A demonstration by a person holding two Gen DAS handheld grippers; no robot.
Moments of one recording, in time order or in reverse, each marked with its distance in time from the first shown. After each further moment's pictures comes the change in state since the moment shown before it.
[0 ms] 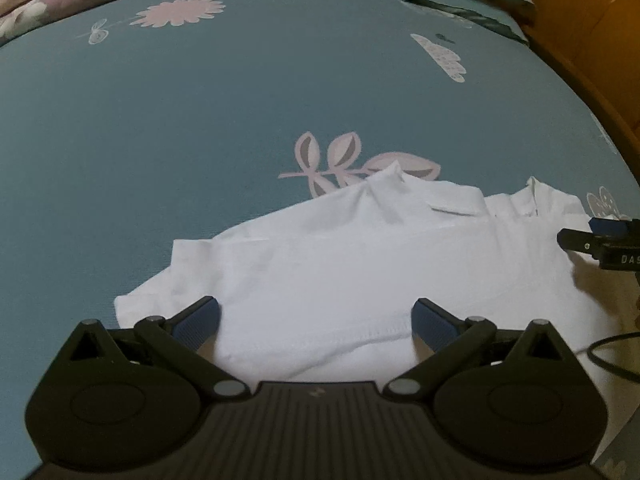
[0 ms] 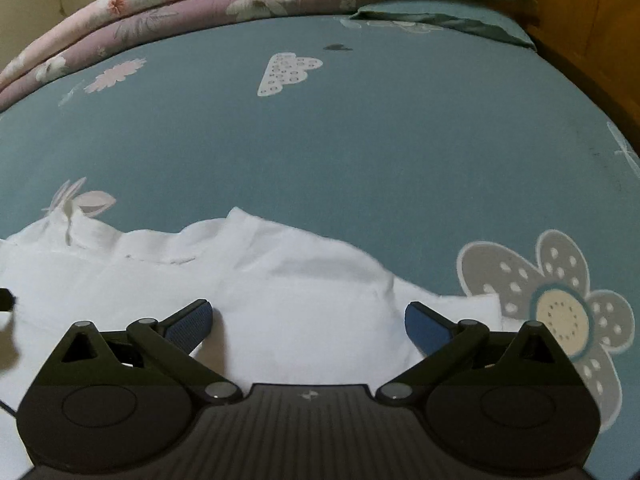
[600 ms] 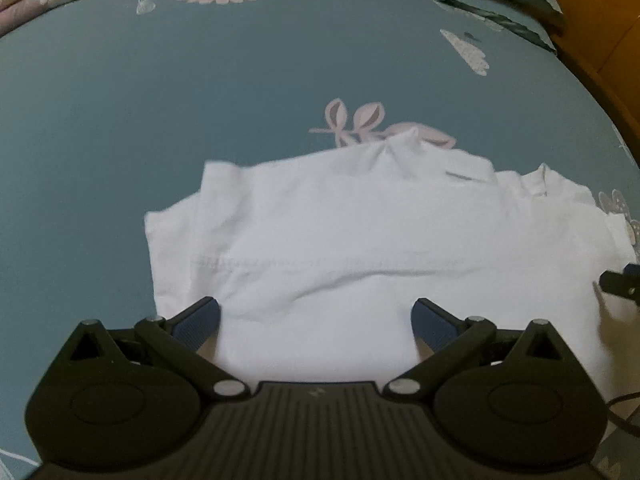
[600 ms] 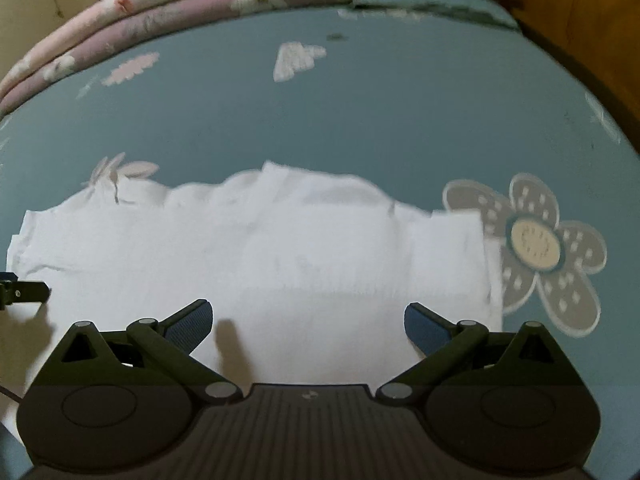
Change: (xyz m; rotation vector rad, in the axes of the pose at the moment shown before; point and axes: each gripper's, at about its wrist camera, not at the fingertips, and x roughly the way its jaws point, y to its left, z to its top) left arm -0.020 0.003 -0.027 -0.079 0.009 0.067; right arm -0.051 0.008 -0.034 0.074 0.069 0.018
